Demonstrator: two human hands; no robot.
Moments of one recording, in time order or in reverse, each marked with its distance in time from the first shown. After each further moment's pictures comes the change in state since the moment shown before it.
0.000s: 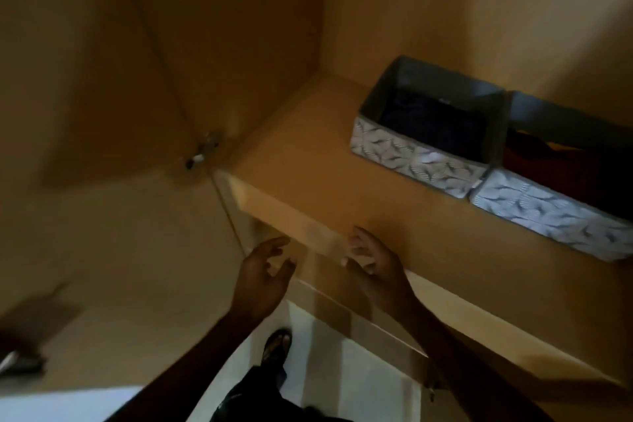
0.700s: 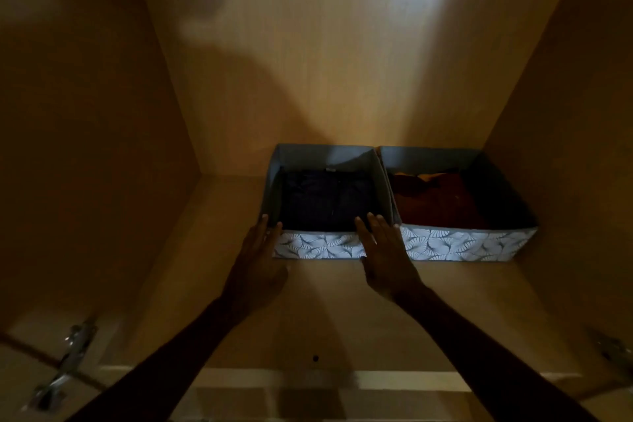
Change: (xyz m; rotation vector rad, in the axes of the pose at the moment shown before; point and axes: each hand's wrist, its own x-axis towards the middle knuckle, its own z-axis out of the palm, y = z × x) left_hand 0.251 0.113 0.109 0.560 -0.362 0.721; right_hand 0.107 0.012 -0.161 -0.943 0.501 0.049
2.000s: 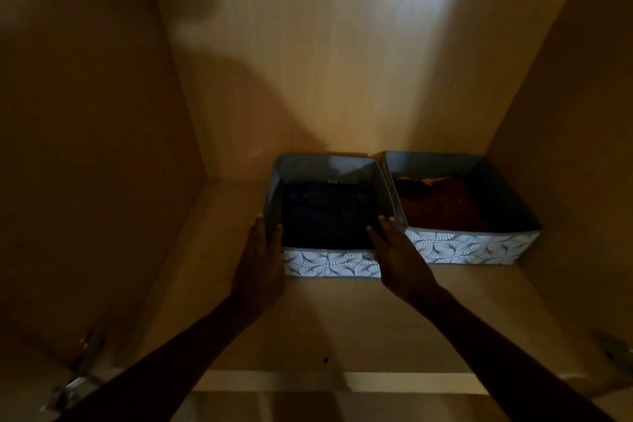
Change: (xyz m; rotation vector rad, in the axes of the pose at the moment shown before) left_hand 0.001 -0.008 -0.003 0.247 -0.004 0.022; right_hand -0.001 0.007 -0.003 -0.058 0.033 -0.034
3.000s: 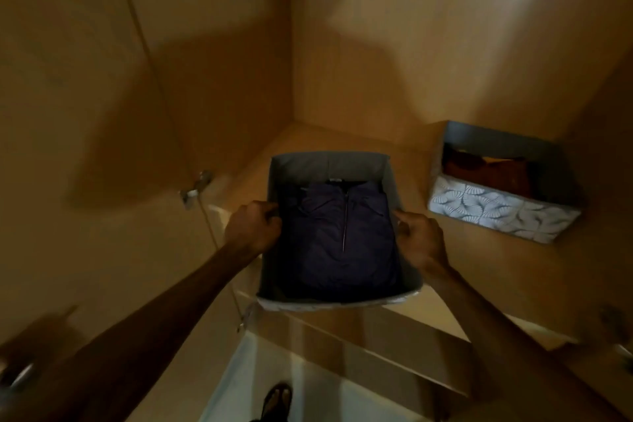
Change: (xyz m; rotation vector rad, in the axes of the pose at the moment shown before) left_hand -0.205 0.076 -0.104 -0.225 0.083 -0.579; right_hand -0.127 -0.050 -0.070 0.458 -0.025 0.098
